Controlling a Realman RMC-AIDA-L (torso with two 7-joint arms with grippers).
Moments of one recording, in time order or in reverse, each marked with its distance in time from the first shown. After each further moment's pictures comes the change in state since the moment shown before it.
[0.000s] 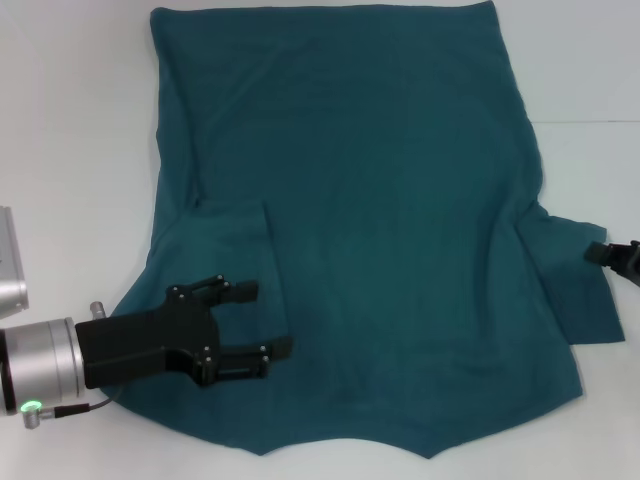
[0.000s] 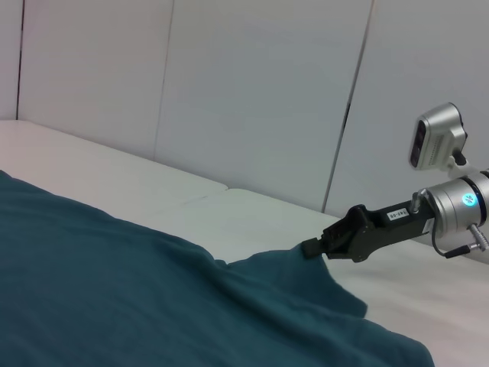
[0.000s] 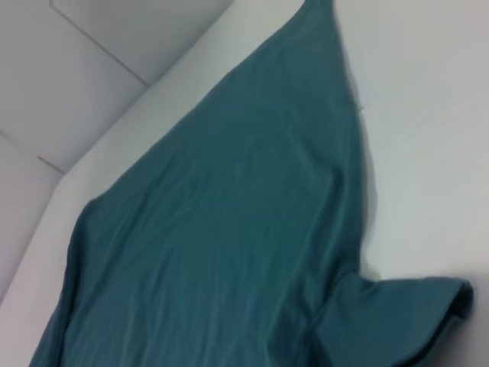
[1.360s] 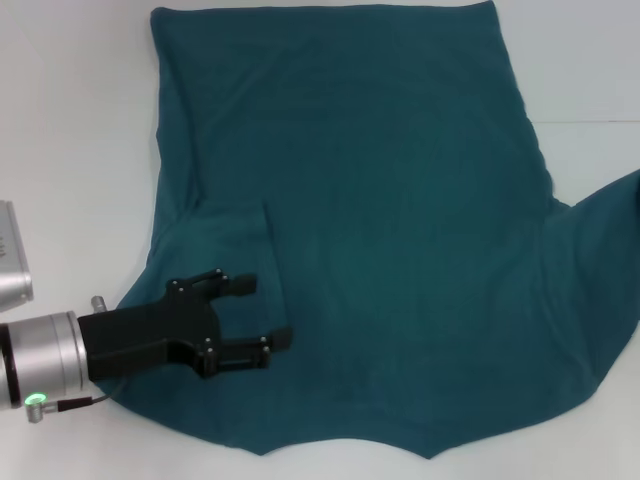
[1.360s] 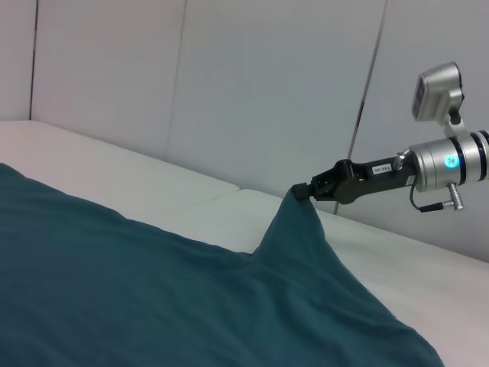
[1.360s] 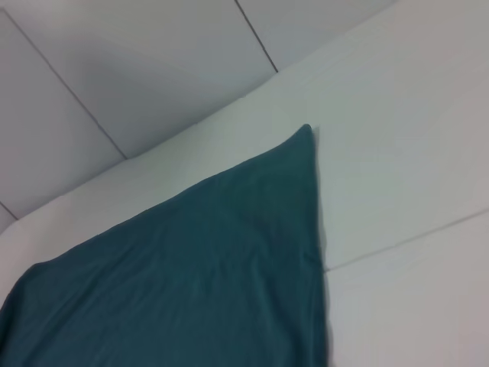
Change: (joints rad) left arm -0.008 0.000 0.000 -0.007 -0.008 -0.027 -0.008; right arm 0.094 -0.068 0.068 0.005 0.016 0.124 -0.182
